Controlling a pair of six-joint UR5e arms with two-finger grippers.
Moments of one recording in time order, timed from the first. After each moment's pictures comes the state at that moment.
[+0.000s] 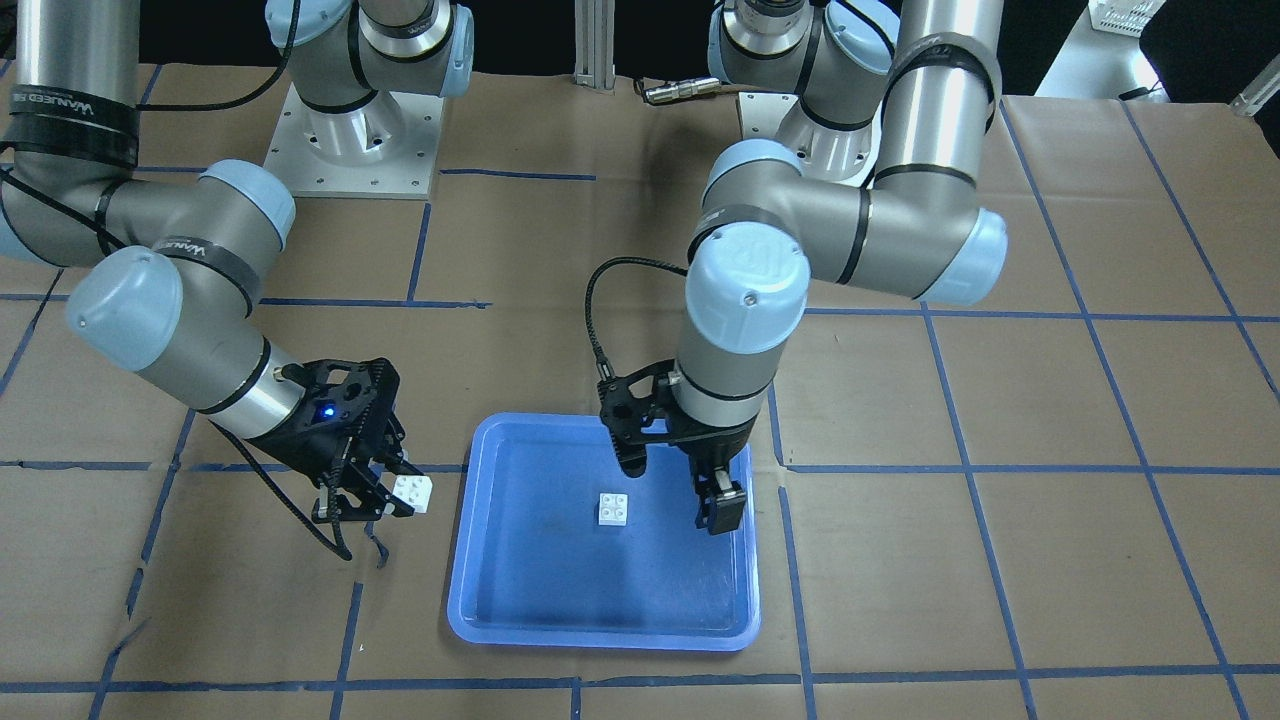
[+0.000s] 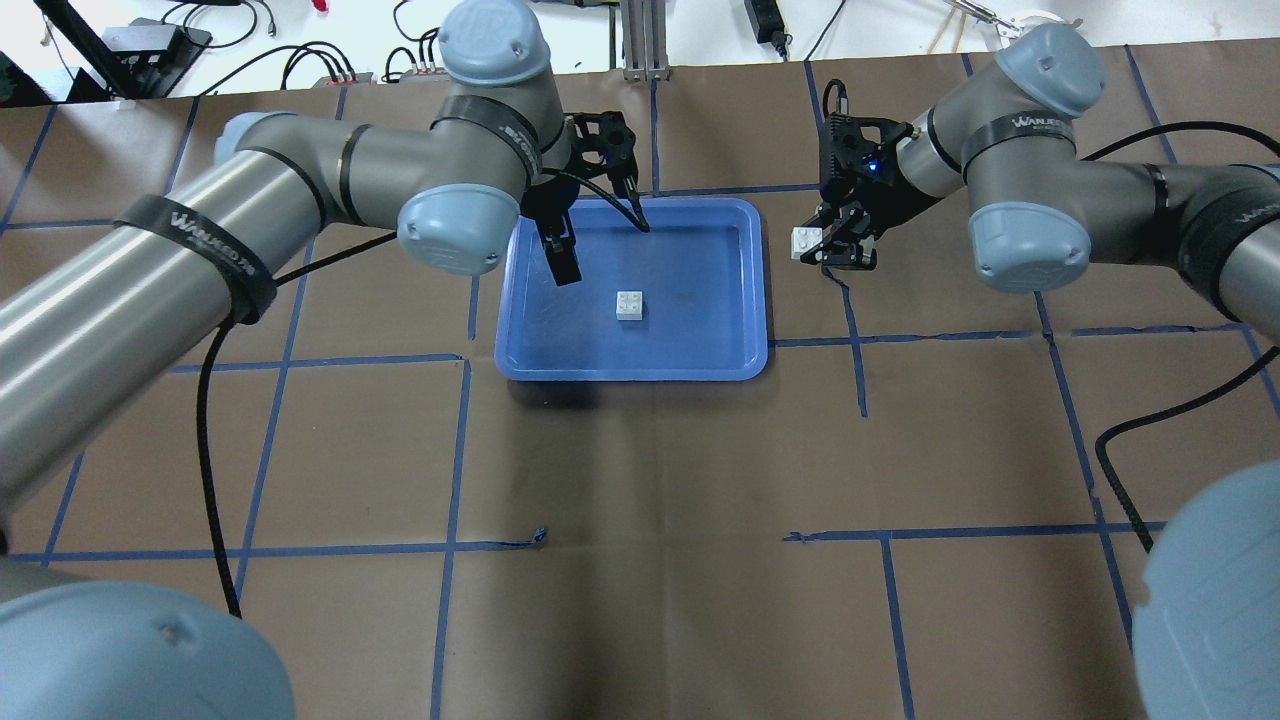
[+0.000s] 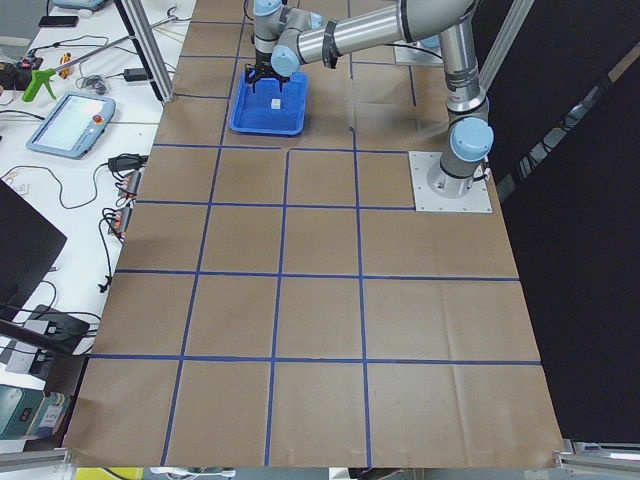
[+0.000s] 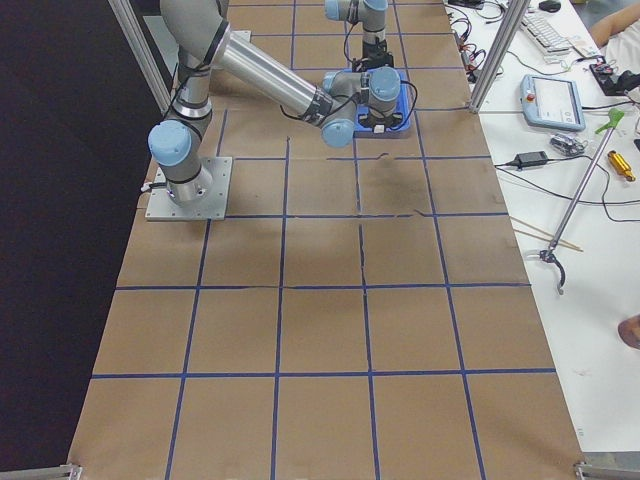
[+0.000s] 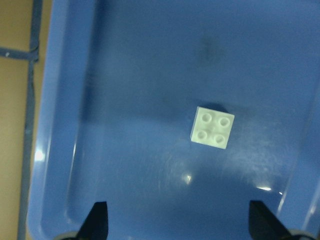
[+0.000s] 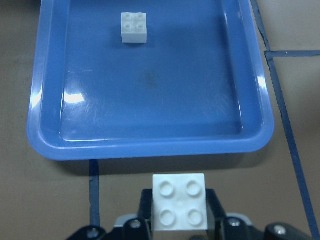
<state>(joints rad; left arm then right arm) -1.76 -1.97 -1.55 -1.11 1.58 1.10 1.49 -1.20 1.79 -2.29 -1.11 -1.54</state>
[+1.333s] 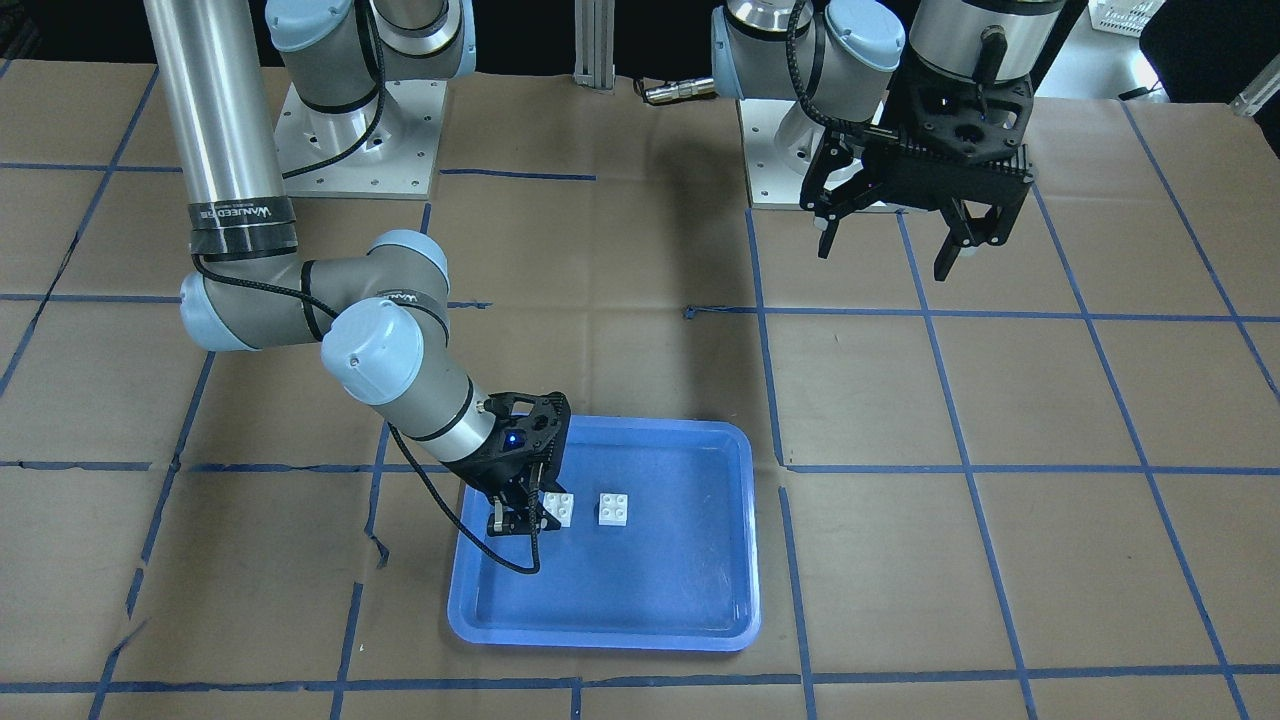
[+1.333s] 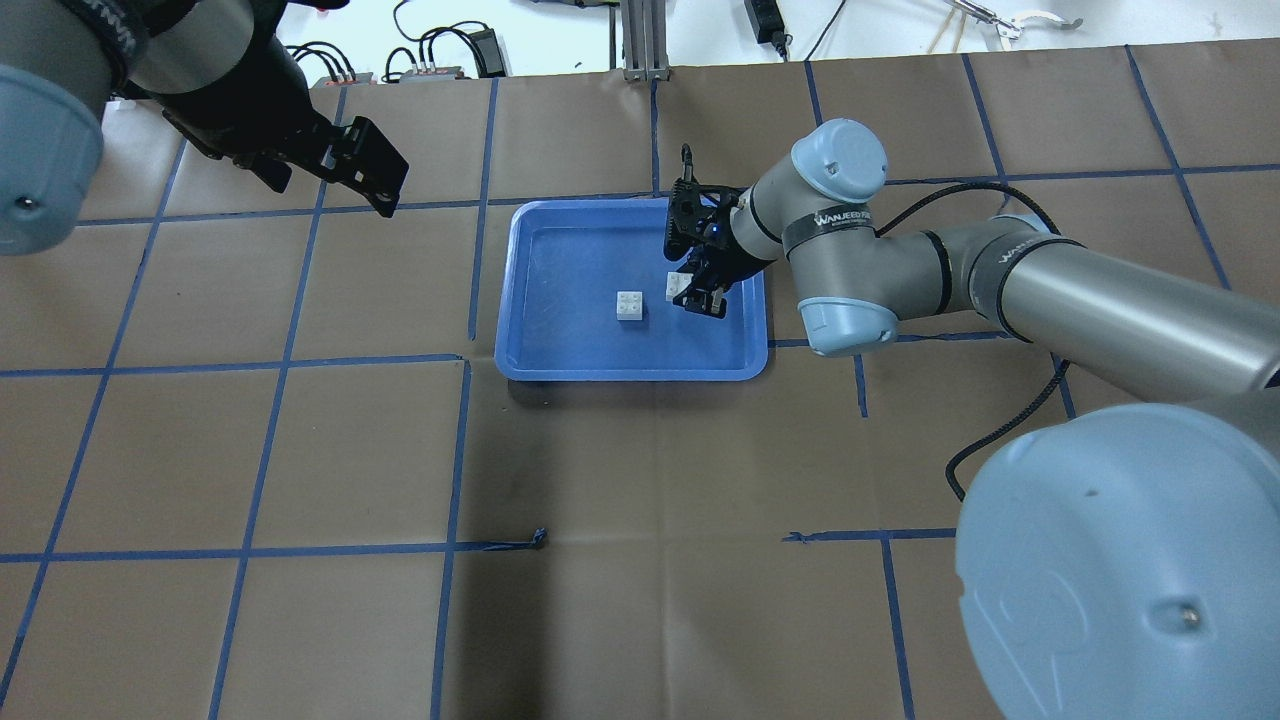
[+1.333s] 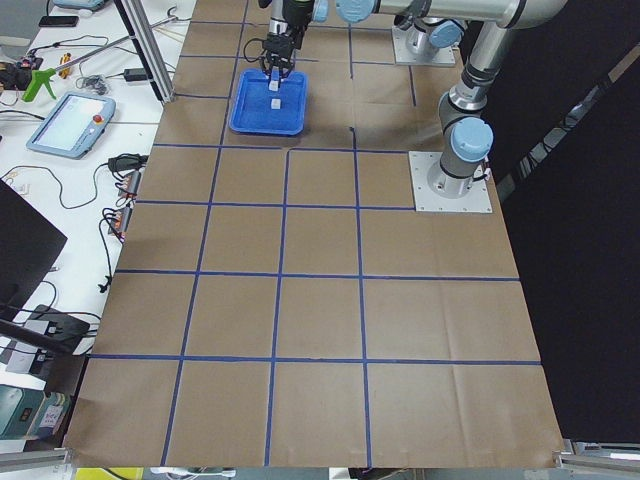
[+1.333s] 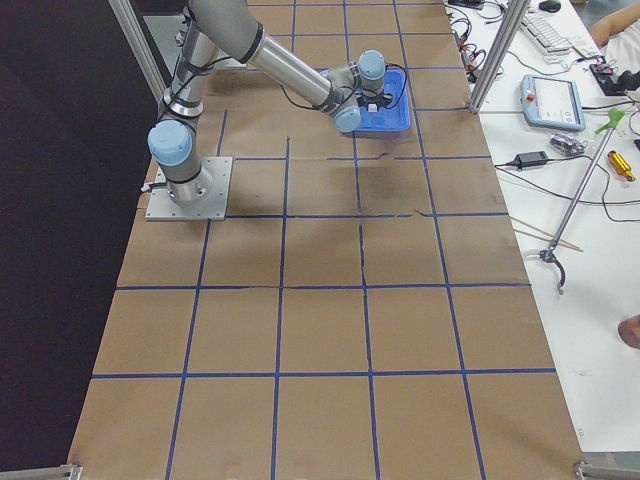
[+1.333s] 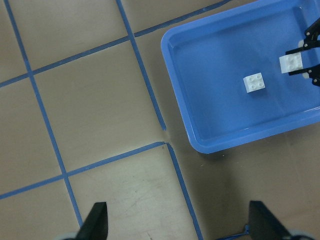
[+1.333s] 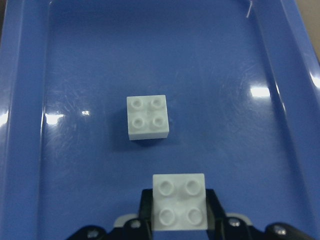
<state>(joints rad) -1.58 -1.54 -1.55 -1.47 1.58 0.19 1.72 -1.02 1.79 -2.58 -1.15 -1.27</state>
